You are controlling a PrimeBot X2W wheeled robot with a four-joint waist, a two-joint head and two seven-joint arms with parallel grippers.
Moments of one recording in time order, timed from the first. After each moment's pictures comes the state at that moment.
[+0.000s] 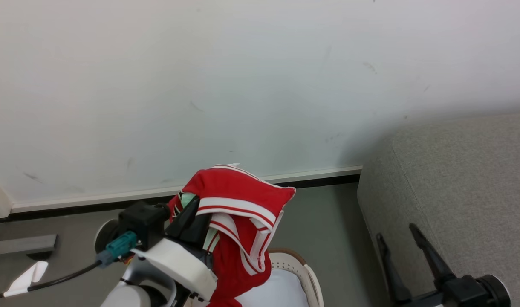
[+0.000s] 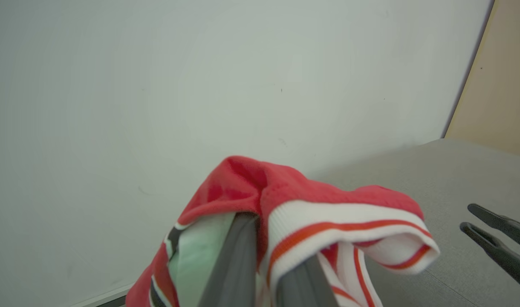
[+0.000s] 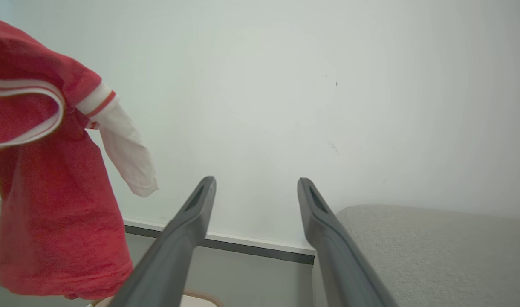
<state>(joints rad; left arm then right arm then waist) -0.25 0.29 -0.42 -0.12 -0.40 0.05 0.05 -0.04 -0.05 0.16 0.16 0.10 0.13 -0.26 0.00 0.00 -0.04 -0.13</state>
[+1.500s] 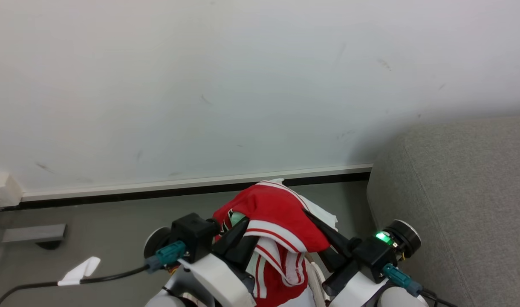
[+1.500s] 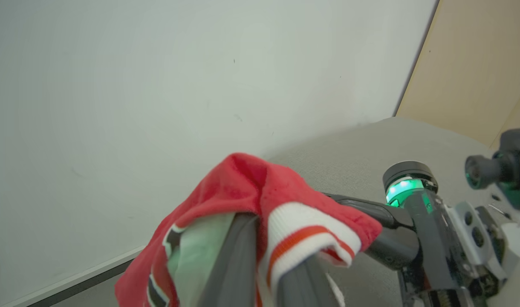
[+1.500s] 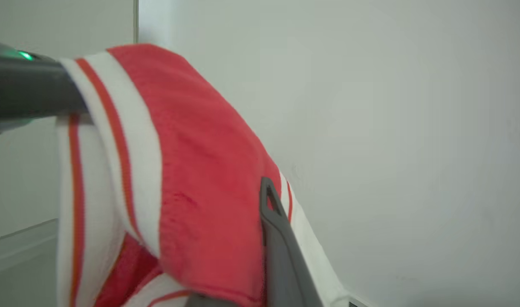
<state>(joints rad) -0.27 0.24 -0.56 -0.12 -0.43 0.00 0.09 -0.40 -0.09 0.64 0.37 0.23 0.13 -0.26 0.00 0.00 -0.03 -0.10</state>
